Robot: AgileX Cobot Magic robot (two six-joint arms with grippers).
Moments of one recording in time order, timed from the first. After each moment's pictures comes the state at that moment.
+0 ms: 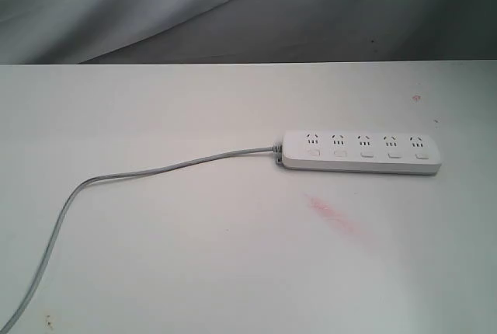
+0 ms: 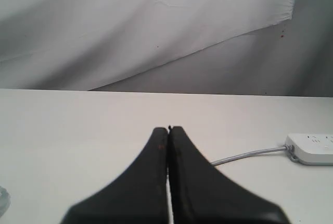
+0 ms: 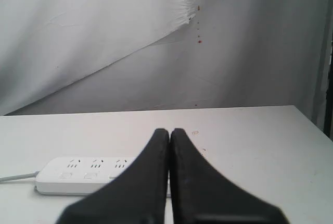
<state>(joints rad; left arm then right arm) -0.20 0.00 0.00 -0.09 0.16 -0.04 0.14 0.01 0.00 0.09 0.10 -0.04</state>
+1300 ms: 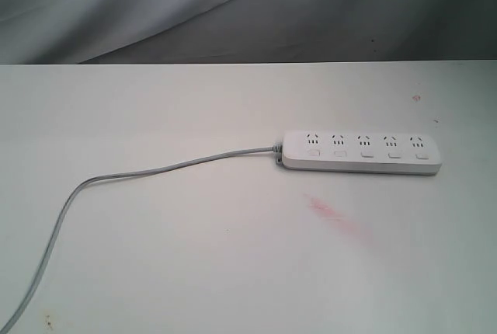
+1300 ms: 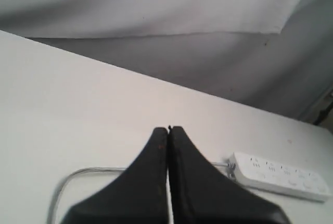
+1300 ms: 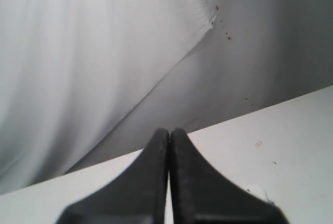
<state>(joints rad) -0.20 0.45 -0.33 -0.30 0.22 -0.16 0.14 0.38 -0.41 0.38 0.20 0.03</state>
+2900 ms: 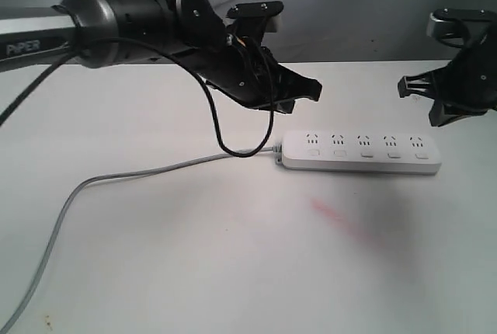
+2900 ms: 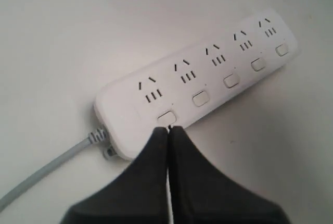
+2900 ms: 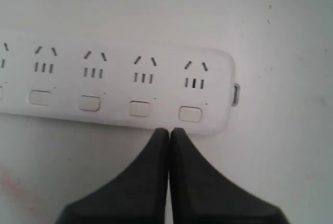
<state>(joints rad) -0.61 2.12 -1.66 -0.52 0.60 0.25 0.17 1.81 -1.29 0.08 0.79 -0.02</state>
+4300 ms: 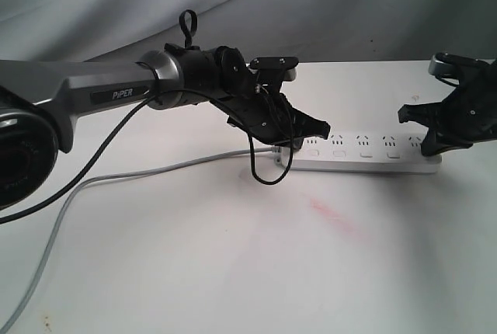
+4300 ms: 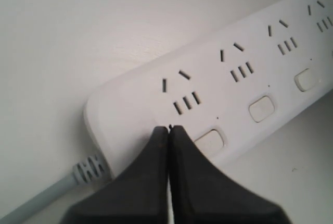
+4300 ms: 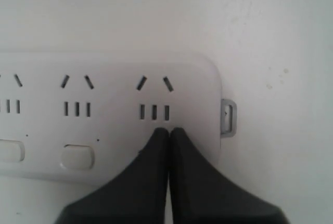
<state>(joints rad) -0.61 2.39 -1.82 -0.55 0.57 0.25 0.07 2.03 -1.31 0.28 0.69 -0.18</state>
